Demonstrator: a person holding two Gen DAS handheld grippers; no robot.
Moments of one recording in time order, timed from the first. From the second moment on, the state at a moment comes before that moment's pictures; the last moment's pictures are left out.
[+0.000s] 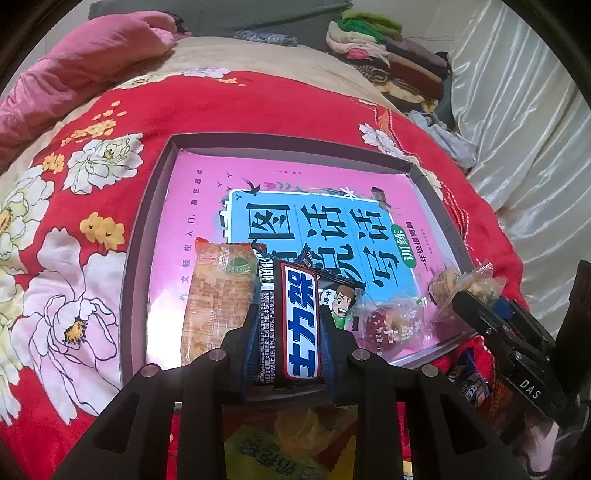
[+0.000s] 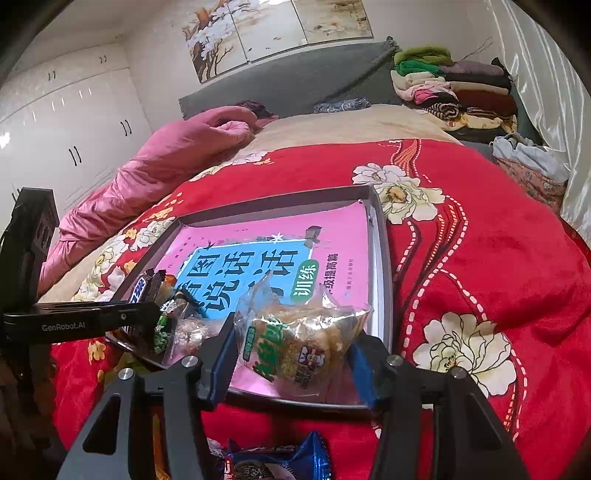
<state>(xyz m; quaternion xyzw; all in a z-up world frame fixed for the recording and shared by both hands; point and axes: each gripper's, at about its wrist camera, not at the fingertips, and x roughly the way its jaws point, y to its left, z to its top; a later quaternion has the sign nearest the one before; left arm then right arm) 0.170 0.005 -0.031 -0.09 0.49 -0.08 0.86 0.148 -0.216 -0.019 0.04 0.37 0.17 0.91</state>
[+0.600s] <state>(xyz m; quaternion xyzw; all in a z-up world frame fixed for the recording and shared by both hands) 0.168 0.004 -0.029 -0.10 0.49 -0.09 0.86 0.149 -0.219 -0.017 0.06 0.38 0.17 0.91</state>
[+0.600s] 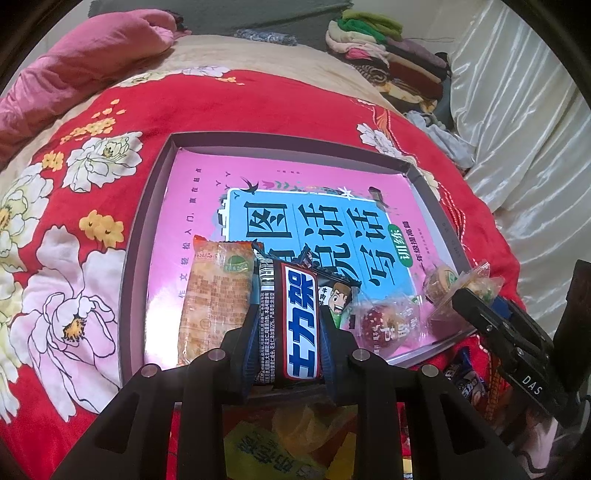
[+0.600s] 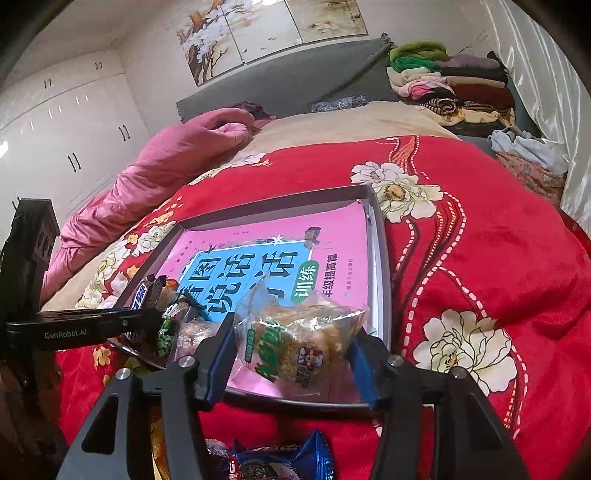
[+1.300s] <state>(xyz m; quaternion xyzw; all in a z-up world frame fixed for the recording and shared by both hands) 0.160 0.015 -0.011 -0.11 0.47 -0.09 0.87 0.149 -0.230 -0.010 0.08 0.36 0.16 0.92</state>
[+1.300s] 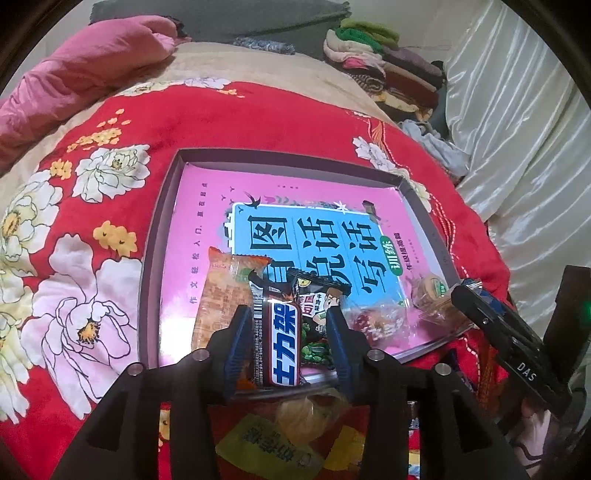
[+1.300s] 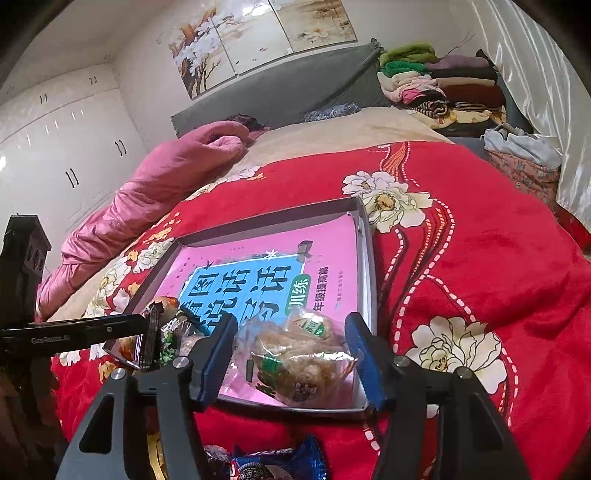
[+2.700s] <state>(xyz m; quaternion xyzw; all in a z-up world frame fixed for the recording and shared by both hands) 0.133 0.018 0.026 -0.11 0.44 -0.11 0.89 0.139 -0.236 0.013 0.09 0.32 0.17 0.93</state>
